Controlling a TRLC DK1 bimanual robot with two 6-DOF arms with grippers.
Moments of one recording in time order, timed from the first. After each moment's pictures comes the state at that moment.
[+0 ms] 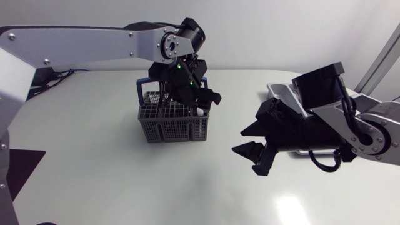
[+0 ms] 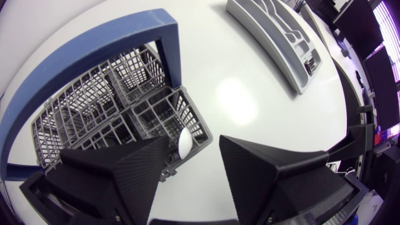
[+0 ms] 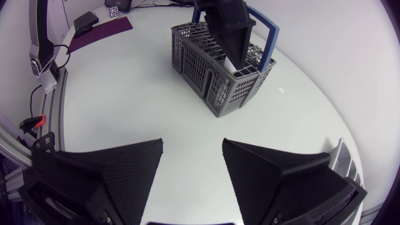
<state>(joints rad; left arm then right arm) -0.59 2.08 1.80 -0.82 0.14 -0.07 0.43 1.24 0.73 -0.32 -0.36 -0.47</state>
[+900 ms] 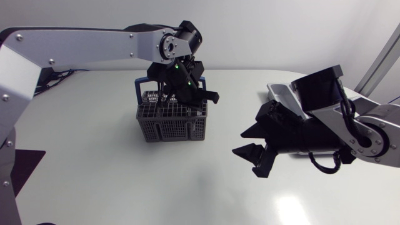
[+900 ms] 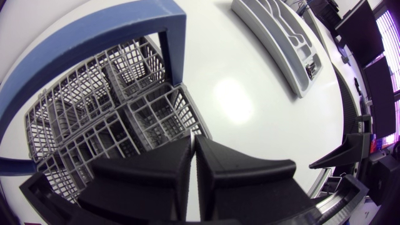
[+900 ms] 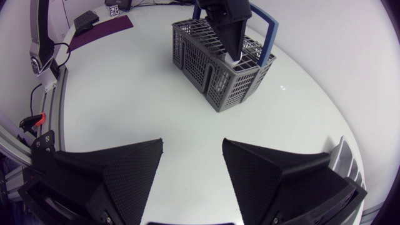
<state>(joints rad) -0.57 2.09 1.81 -0.83 0.18 -0.11 0.43 1.24 0.71 -0.31 -0.35 -0.47</state>
